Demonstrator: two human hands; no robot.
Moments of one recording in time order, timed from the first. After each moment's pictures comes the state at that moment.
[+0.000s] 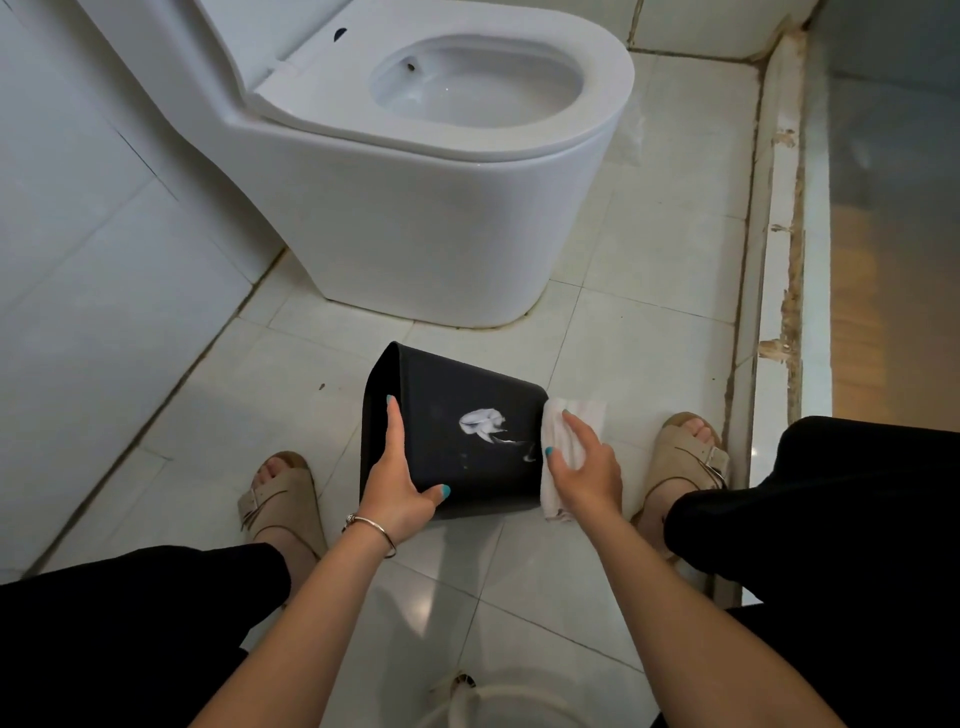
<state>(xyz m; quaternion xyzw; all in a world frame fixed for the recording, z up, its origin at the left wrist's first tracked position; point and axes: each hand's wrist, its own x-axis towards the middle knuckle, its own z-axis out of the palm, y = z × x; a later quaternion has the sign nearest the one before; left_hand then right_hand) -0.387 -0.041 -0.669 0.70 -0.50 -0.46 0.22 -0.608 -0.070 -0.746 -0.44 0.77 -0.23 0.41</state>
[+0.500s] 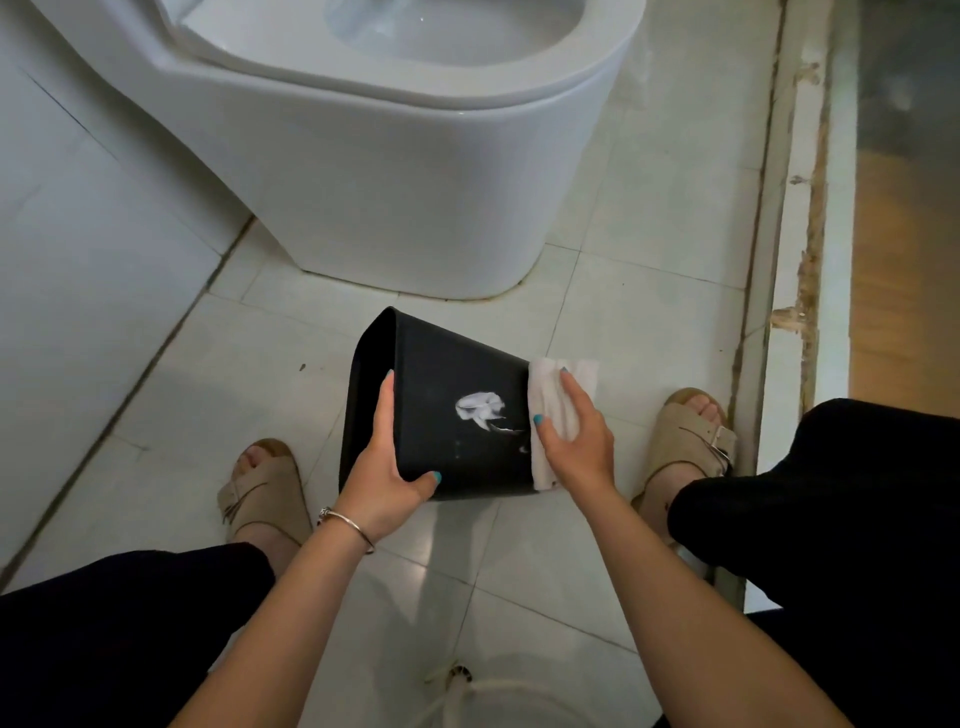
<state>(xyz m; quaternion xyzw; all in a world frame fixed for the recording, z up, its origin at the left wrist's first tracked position) -0.385 -0.056 -0.672 0.67 -0.52 -0.48 0.23 -0.607 -0.093 -0.762 -0.45 0.74 -0.28 0.41</state>
